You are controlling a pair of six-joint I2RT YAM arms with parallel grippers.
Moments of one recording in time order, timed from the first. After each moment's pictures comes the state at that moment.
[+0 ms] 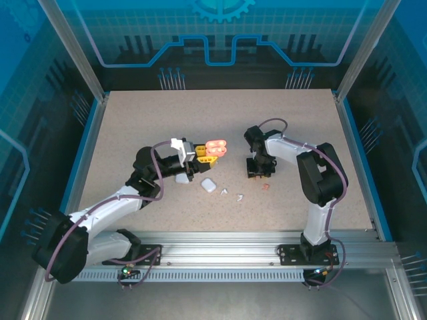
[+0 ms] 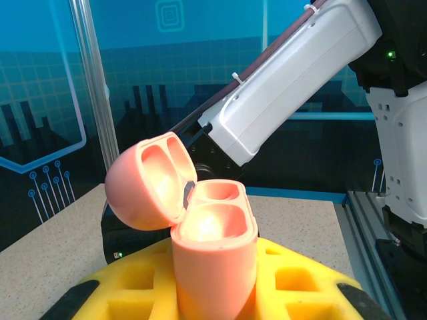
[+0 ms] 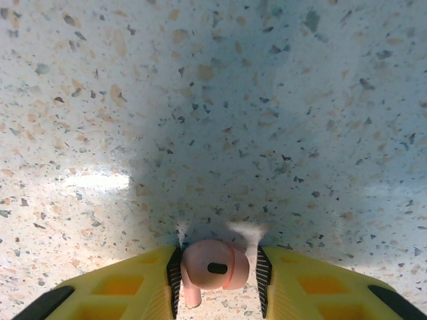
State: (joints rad) left arm -0.50 1.16 0.57 0.75 0.73 -0.04; right arm 0.43 1.91 1.25 -0.89 -0.02 0.43
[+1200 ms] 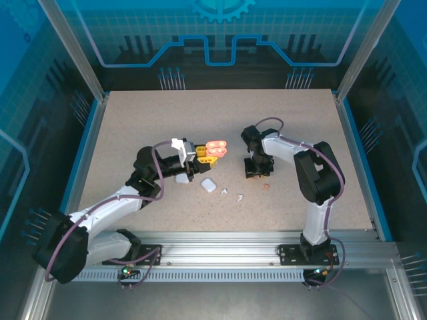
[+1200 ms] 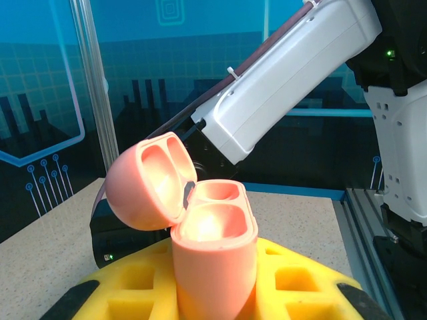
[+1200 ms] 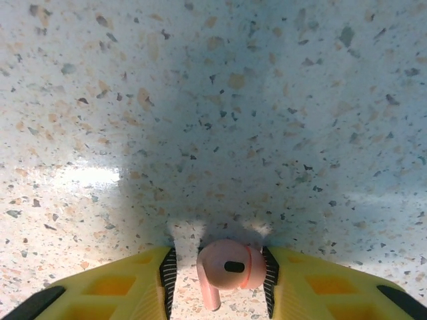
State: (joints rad) left arm -0.50 1.16 0.57 0.73 0.73 -0.03; right arm 0.45 1.94 1.29 -0.92 0.00 0.40
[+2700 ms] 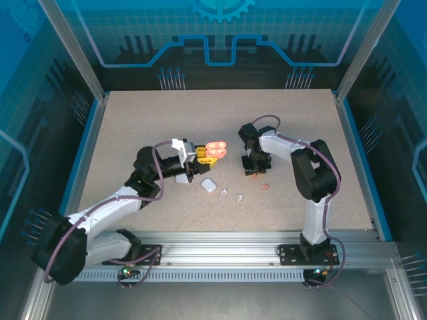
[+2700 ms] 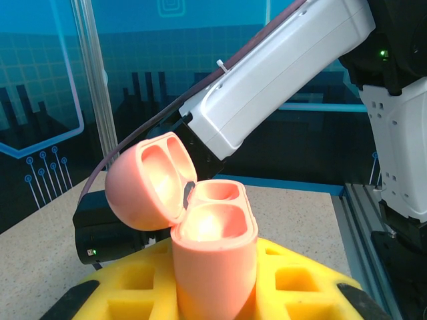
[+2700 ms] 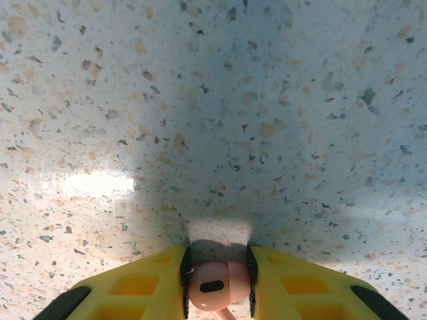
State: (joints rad) left arm -0.50 1.14 0.57 0.68 0.73 -0.03; right arm 0.46 1.98 1.36 -0.93 0.00 0.37
